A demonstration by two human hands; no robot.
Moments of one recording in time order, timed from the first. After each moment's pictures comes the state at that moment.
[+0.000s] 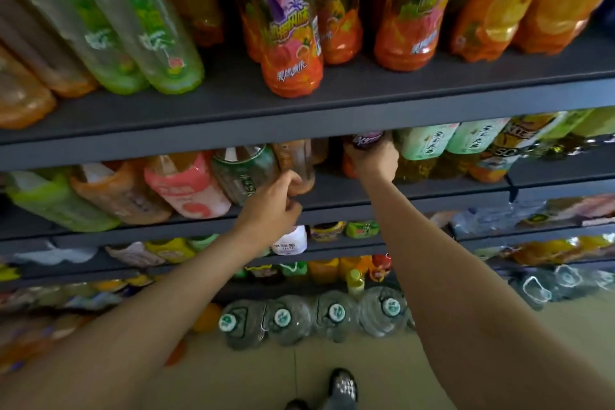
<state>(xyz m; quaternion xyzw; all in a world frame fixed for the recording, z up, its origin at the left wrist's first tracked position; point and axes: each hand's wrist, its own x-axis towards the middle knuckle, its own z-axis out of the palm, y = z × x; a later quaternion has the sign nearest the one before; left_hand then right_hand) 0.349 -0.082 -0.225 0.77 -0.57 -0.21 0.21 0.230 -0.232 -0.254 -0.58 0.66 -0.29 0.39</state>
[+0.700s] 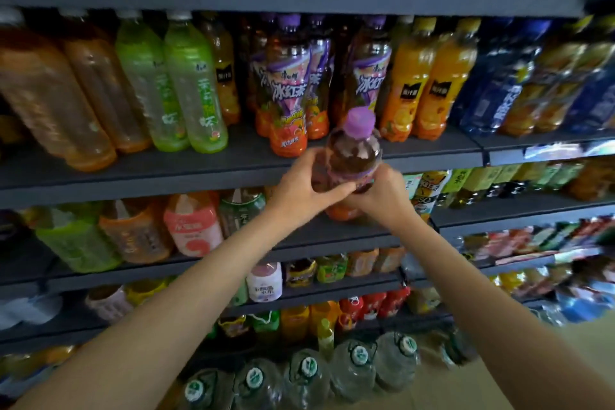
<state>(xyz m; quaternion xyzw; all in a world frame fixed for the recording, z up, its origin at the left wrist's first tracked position) 0.289 -0.056 -0.091 0.58 -0.60 -0.26 0.48 0.147 -0.120 -0.103 -0.79 0.43 -0.35 0.25</state>
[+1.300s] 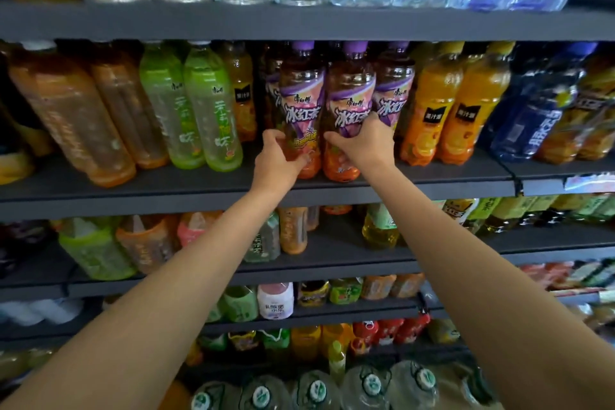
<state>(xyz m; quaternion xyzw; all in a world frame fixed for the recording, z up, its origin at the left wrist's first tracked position) 0.344 -0.113 -0.067 0.74 -0.42 -0.16 0.50 0.224 -0.195 -0.043 -0.74 0.52 -0.37 0.23</state>
